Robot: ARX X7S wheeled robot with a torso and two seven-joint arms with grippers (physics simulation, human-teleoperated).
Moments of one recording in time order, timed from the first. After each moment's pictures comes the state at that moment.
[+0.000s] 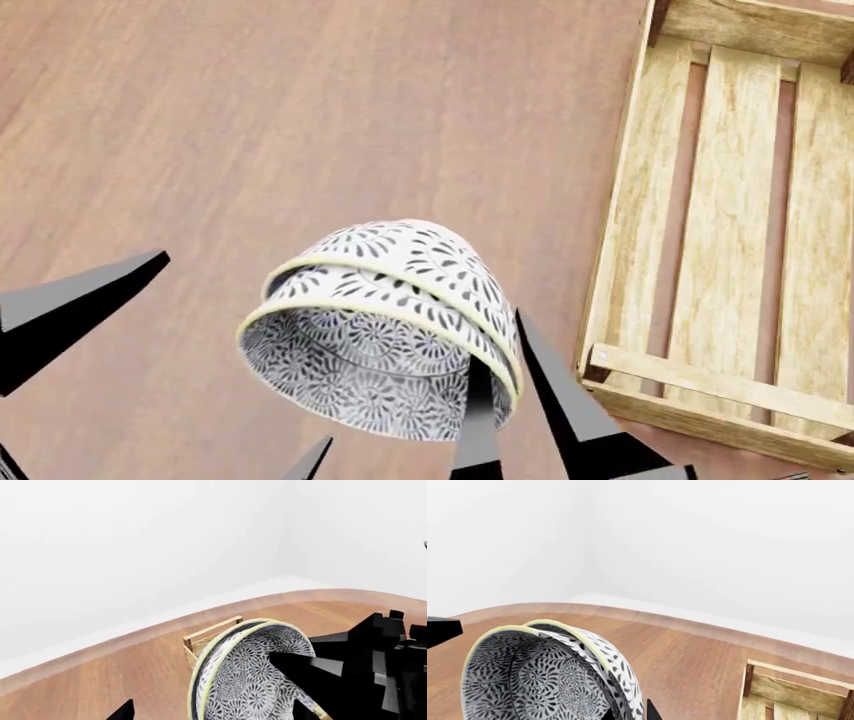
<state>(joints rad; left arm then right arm) -1.22 -0.99 1.21 1.05 -1.02 -0.30 -0.73 1.41 1.01 -1.96 -0.94 0.65 -0.21 1.43</state>
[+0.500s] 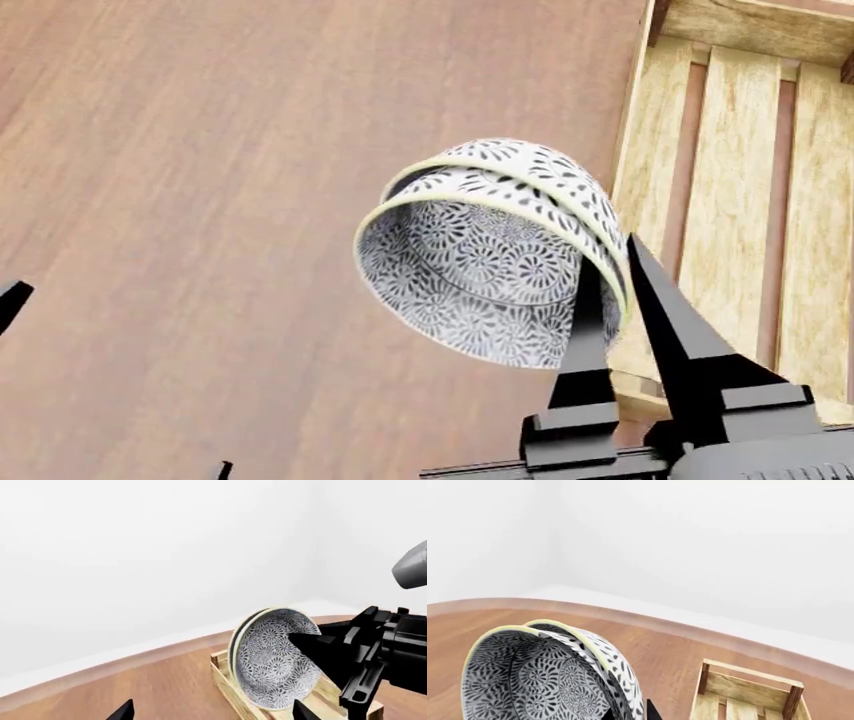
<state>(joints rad) -2.00 -0.93 2.51 1.05 -0.60 0.32 -1.27 1.54 1.16 -1.90 -0.92 0.86 -0.22 1.33</state>
